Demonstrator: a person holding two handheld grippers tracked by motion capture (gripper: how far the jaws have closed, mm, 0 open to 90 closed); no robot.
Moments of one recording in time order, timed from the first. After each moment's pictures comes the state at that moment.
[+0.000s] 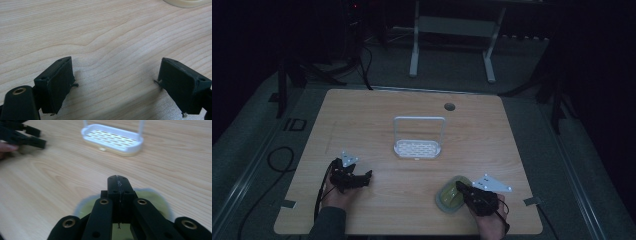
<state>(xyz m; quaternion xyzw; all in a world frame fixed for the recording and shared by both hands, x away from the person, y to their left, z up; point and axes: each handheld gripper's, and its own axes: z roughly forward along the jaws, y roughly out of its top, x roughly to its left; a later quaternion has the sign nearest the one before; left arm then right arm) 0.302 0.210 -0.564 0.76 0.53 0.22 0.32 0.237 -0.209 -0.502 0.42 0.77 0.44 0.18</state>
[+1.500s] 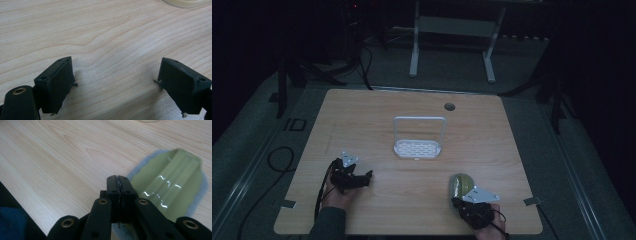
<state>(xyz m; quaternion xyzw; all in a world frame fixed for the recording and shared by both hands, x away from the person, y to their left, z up) 0.302 0.209 -0.564 0.76 0.53 0.22 0.32 0.216 -0.202 -0.522 0.38 0.84 0.36 0.15</state>
